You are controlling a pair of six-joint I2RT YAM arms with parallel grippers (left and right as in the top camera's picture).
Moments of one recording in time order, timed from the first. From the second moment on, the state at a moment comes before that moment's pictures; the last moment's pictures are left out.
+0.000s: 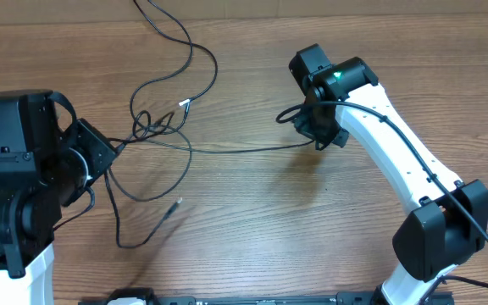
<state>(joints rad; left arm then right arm) 0.01 1.21 1.82 -1.54 -0.02 -0.77 0.43 1.86 1.69 -1.33 0.16 0.91</state>
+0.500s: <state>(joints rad) 0.01 1.21 1.82 -1.68 -0.51 -0.92 0.32 1.86 1.69 -1.40 0.31 0.99</state>
